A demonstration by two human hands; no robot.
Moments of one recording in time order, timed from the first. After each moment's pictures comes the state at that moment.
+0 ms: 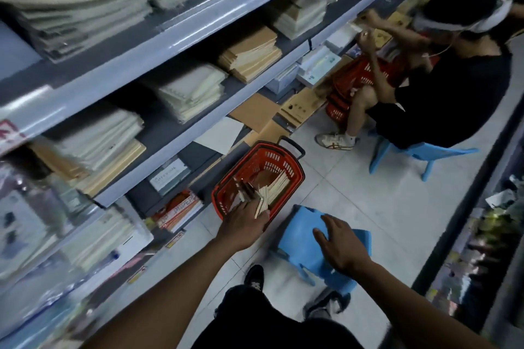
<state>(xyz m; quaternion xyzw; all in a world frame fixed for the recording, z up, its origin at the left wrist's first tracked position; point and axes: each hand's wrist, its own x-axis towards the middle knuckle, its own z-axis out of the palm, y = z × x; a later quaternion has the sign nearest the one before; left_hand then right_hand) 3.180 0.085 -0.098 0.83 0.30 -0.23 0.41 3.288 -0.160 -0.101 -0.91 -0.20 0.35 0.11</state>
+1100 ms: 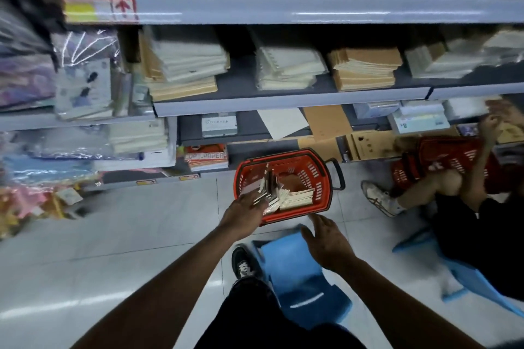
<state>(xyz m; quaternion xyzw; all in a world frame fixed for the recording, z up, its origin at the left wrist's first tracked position) 3.177 0.054 -0.109 0.63 0.56 -0.05 0.53 3.381 -0.075 -0.126 -0.79 -0.47 0.40 -0.02</state>
